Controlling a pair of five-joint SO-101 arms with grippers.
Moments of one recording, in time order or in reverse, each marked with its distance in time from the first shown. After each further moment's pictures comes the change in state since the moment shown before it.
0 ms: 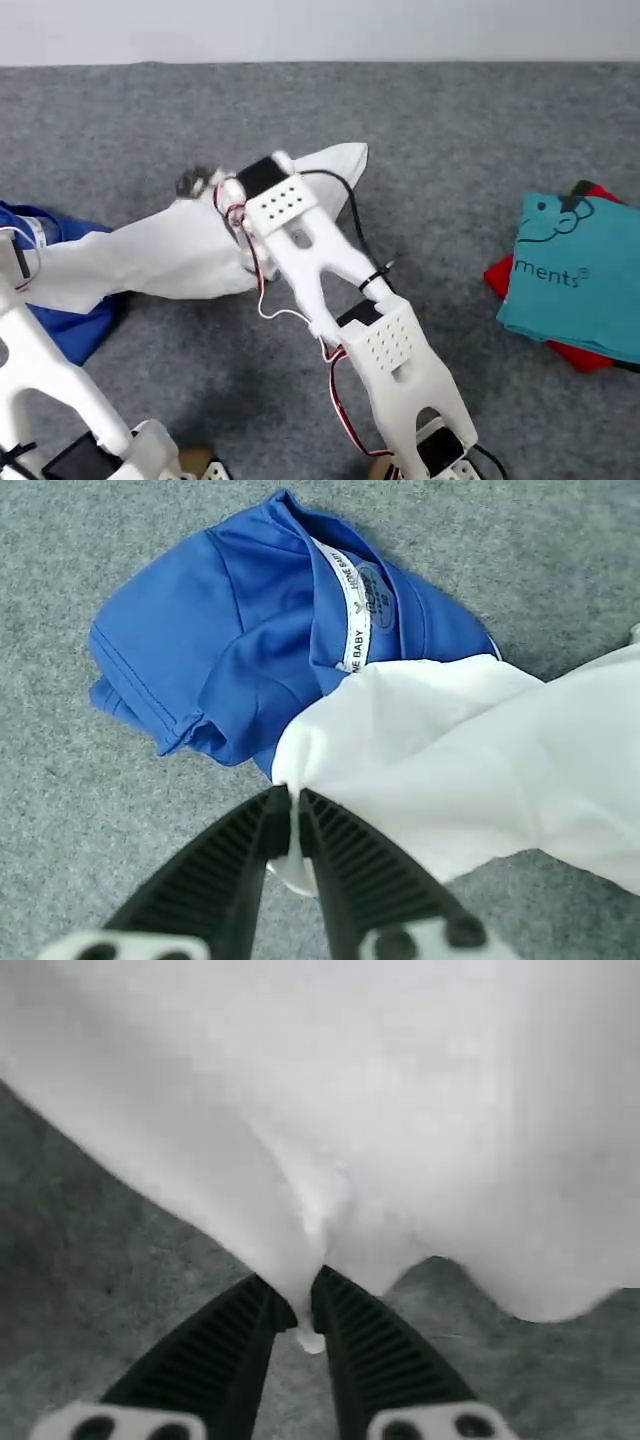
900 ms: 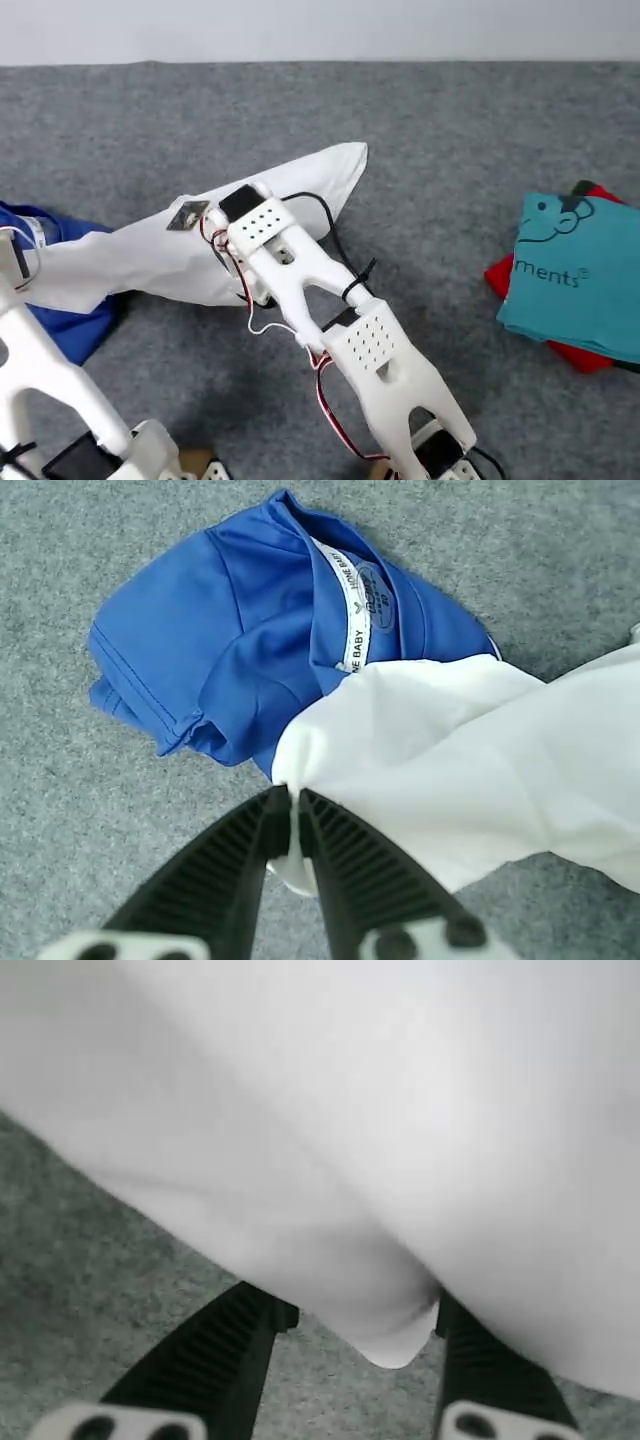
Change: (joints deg) left arm 0.0 0.0 0.0 0.0 0.0; right arm -2.7 10.7 -2.6 -1.1 -3.7
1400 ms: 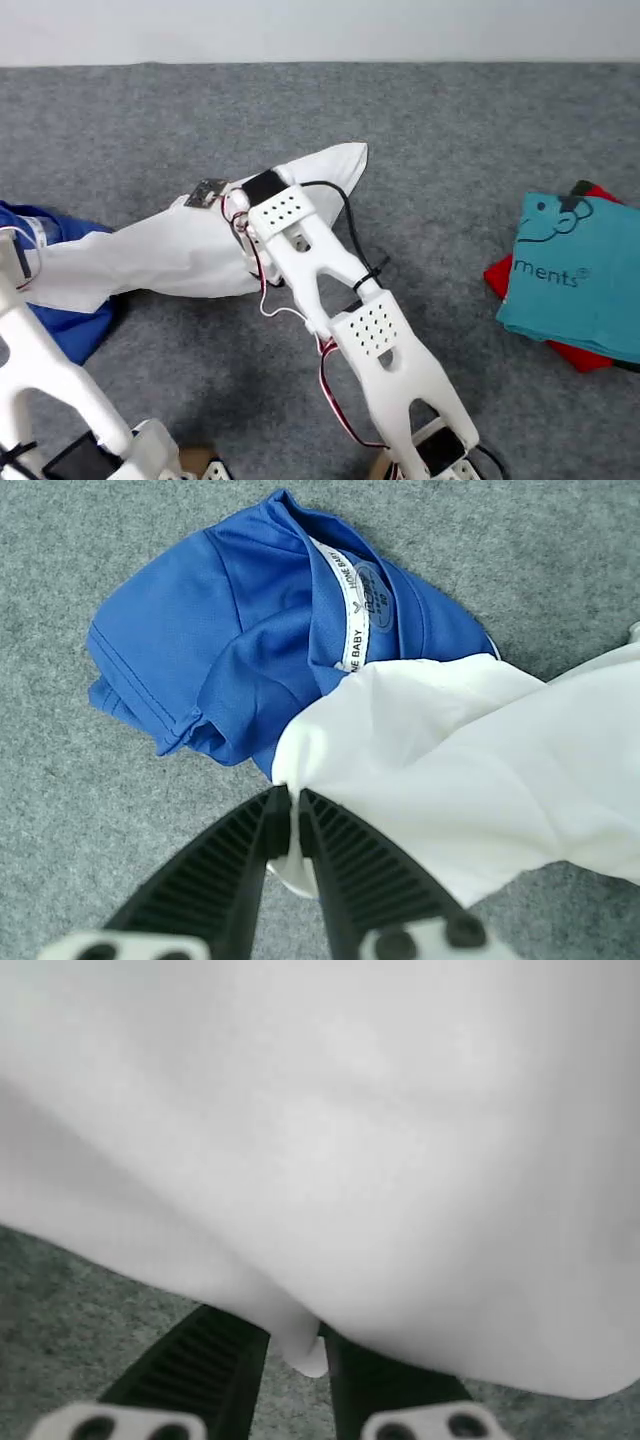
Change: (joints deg) left arm 0.1 0.0 0.0 0.0 0.0; right arm 4.5 4.7 -10.6 1.1 2.9
